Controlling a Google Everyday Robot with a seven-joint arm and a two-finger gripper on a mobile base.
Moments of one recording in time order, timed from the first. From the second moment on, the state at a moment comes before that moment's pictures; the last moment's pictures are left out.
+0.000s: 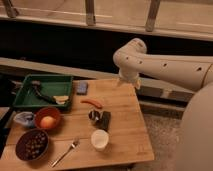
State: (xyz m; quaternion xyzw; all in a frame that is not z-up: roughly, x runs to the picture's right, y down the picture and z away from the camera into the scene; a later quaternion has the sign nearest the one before) arm 0.138 -0.019 0.755 -0.09 0.20 0.75 0.62
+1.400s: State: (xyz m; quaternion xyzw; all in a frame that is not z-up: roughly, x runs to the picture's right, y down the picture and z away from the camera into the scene) arm 0.065 -0.036 0.764 -0.18 0.15 0.55 0.80
